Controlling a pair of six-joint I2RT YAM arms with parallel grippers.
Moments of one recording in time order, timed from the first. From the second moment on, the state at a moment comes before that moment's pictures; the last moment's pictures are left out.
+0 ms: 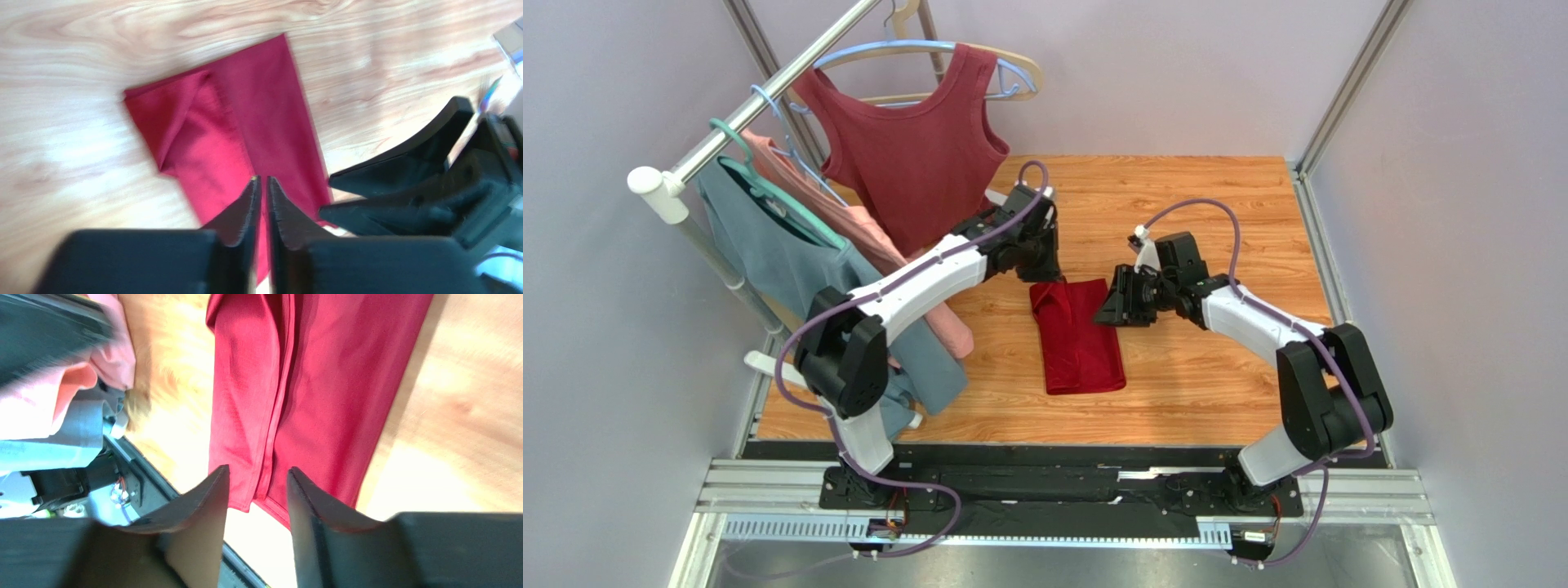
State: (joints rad) left arm -0.67 1.80 1.50 -0.55 0.06 -0.59; right arm 0.37 1.53 0.90 -0.20 -0.56 0.48
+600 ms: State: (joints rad) left arm -0.54 2.03 1.54 -0.56 0.18 -0.49; right arm 0.51 1.78 0.98 -0.09 -0.59 0.60
